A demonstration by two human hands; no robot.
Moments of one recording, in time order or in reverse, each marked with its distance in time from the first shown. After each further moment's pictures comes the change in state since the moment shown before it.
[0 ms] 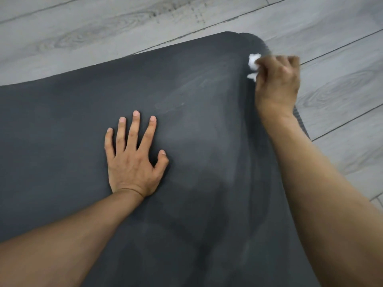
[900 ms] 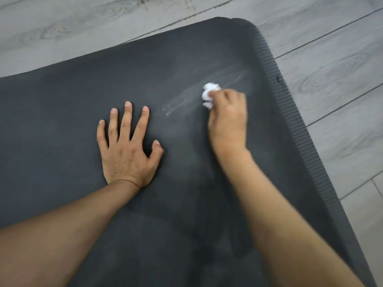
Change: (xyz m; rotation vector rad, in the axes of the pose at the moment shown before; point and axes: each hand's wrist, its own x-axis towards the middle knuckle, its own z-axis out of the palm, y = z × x) left_hand -0.001 0.000 0.001 -0.017 0.023 -0.003; right_hand -0.103 -0.068 0.001 0.147 -0.081 -0.028
